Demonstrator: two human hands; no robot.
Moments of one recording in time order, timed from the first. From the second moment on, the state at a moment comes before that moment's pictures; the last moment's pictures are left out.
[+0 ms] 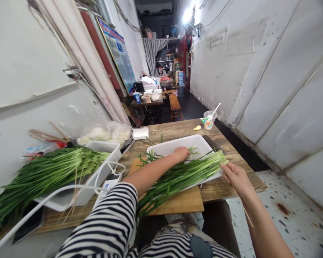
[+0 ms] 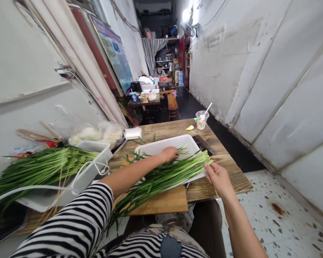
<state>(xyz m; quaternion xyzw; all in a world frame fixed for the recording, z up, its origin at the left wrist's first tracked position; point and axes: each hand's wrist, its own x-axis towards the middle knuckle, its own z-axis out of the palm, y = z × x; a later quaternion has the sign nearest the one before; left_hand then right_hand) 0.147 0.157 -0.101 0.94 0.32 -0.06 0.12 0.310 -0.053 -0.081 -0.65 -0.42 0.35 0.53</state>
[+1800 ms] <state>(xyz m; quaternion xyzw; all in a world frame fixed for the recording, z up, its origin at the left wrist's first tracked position) 0.197 0.126 -0.049 0.59 0.36 0.28 0.66 0.309 -0.029 -0.078 -0.60 -0.45 0.36 0.56</state>
